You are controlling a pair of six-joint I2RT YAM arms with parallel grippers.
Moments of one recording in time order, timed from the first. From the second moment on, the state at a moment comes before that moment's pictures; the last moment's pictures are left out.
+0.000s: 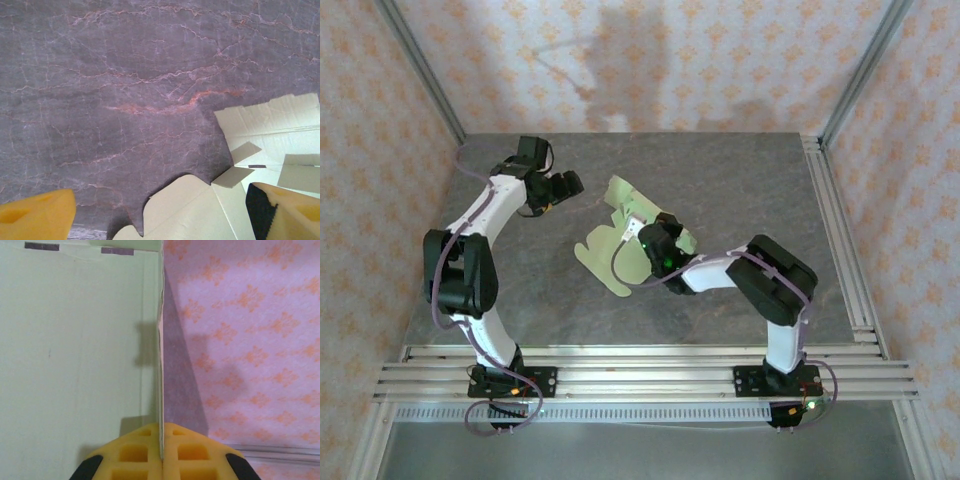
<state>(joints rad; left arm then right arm) -0.06 1.78 1.44 -0.70 0.17 -0.58 0.84 1.90 0.87 0.64 0.83 -1.01</state>
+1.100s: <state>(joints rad) -0.05 2.35 1.99 -0.72 0.38 -0.38 0.87 2.07 0.81 1.21 0.88 -1.39</state>
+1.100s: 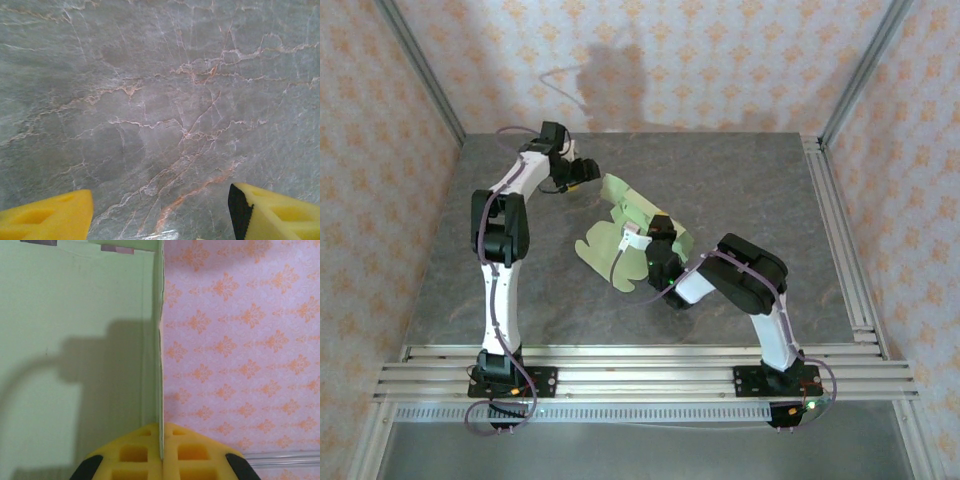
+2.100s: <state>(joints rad) -0.13 2.24 1.70 -0.56 0.64 -0.17 0.87 2.08 0.81 1.21 0.91 -1.39</state>
